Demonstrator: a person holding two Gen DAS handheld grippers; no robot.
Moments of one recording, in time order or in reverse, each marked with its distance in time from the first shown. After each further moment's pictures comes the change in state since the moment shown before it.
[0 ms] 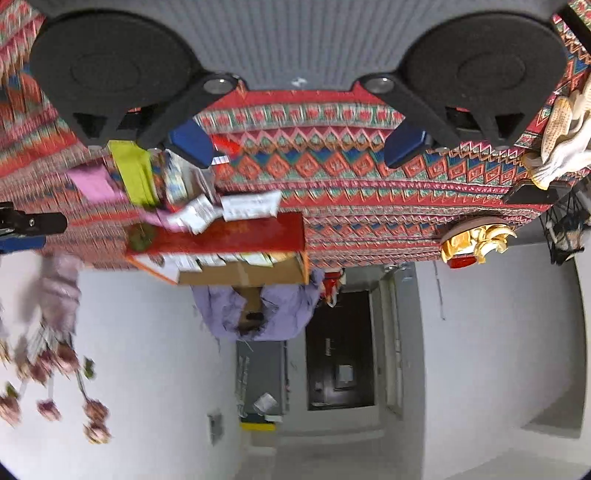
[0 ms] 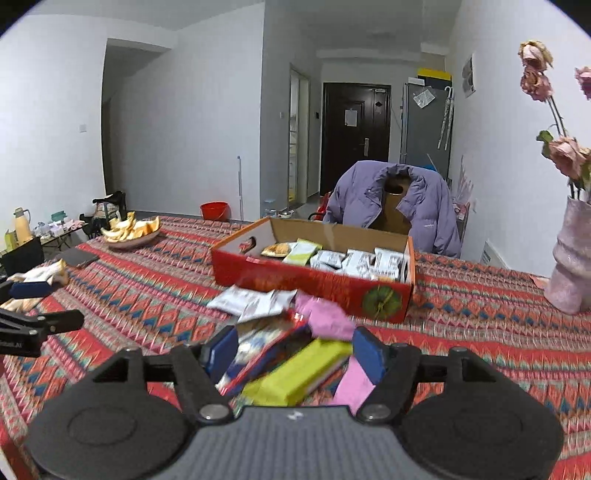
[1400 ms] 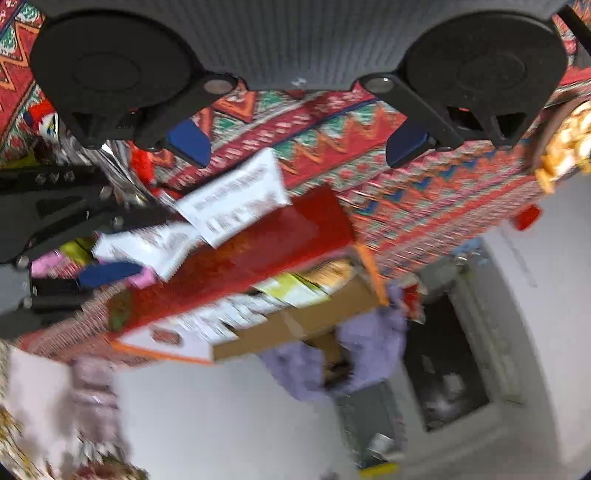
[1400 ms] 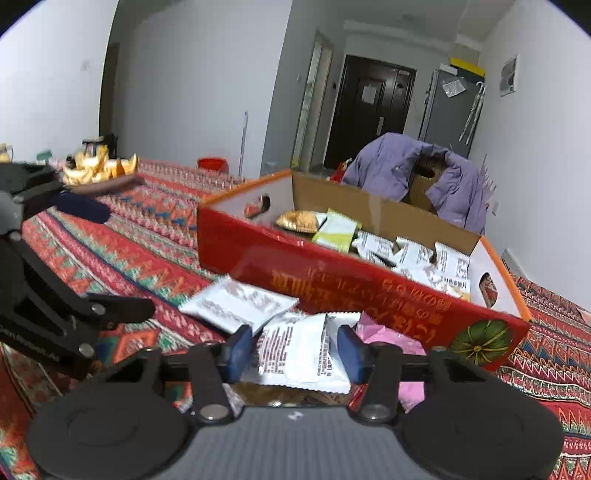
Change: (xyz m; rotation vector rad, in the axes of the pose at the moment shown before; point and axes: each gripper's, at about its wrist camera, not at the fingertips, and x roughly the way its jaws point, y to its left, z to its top) left arm 0.216 0.008 0.044 0.369 0.173 -0.217; right arm 0.209 0.054 0.026 -0.153 0.106 -0.032
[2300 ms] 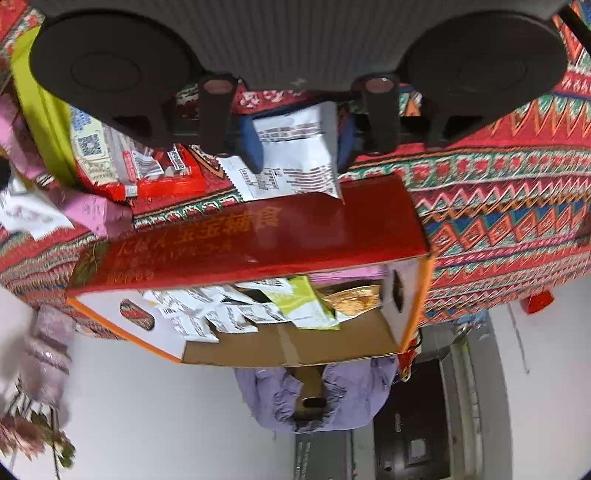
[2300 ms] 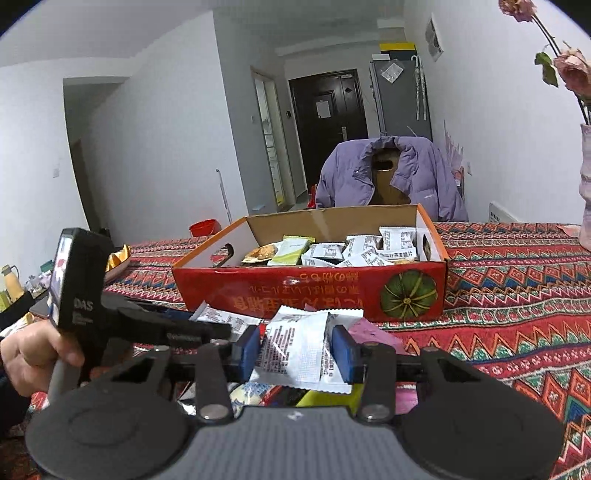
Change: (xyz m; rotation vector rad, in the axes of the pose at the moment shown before) left arm 0.057 -0.011 0.030 -0.318 0.078 -0.029; right arm -0.077 -0.080 -0.039 0.351 -0.113 0.063
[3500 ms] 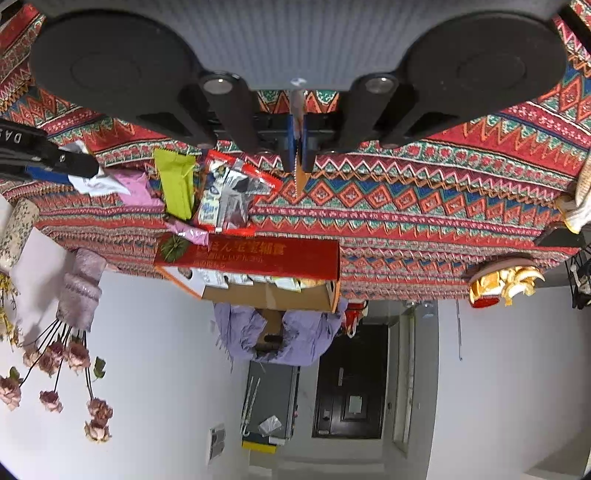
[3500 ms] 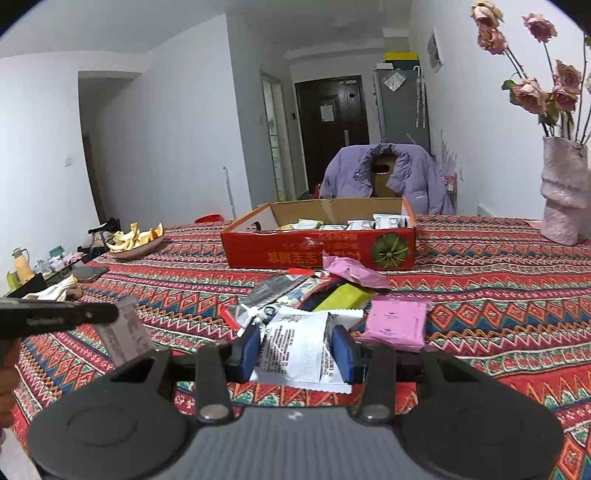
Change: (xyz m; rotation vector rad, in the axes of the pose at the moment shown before) left arm -0.243 -0.046 -0.129 -0.167 -0.217 0.089; right arm -0.141 0.035 -0.061 -0.033 -0.004 -0.016
